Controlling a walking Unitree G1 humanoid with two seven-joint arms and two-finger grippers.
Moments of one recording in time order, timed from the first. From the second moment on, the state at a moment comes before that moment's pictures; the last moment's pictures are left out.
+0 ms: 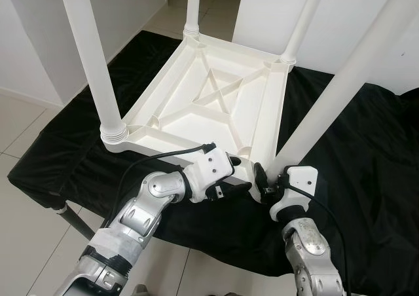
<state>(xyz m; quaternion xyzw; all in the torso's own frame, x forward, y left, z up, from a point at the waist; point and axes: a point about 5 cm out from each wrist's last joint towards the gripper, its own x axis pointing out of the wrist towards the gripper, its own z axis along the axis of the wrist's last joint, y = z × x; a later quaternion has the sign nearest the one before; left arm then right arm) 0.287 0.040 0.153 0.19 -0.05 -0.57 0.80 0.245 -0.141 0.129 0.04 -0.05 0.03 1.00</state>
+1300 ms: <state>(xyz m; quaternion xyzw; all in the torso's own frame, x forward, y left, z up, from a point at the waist) 0.268 0.046 0.151 0.17 -0.05 -0.58 0.79 0.267 -0.169 0.137 -0.01 -0.05 0.27 0.96</state>
